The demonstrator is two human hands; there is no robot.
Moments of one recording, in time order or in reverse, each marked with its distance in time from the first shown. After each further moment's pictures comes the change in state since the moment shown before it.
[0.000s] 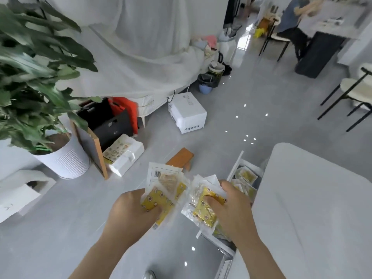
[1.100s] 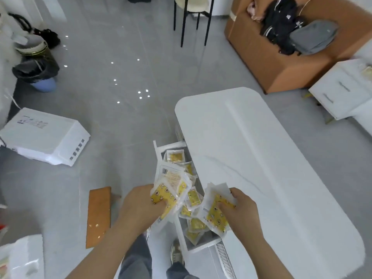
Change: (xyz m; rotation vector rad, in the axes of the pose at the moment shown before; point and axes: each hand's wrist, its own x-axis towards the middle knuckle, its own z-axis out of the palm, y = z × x) left_hand 0.308 0.217 0.227 0.343 -0.817 0.527; right_hand 0.145 0.160 -0.072 0.215 0.606 0.974
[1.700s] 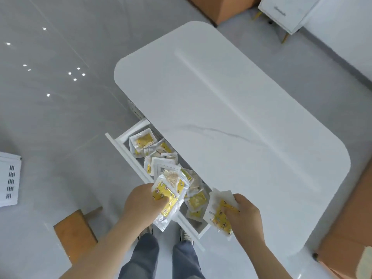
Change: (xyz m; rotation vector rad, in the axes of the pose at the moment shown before) left_hand 0.168 -0.057 0.113 0.244 -0.328 0.236; right_hand 0.040 0.116 0.102 0.194 0.238 0.530
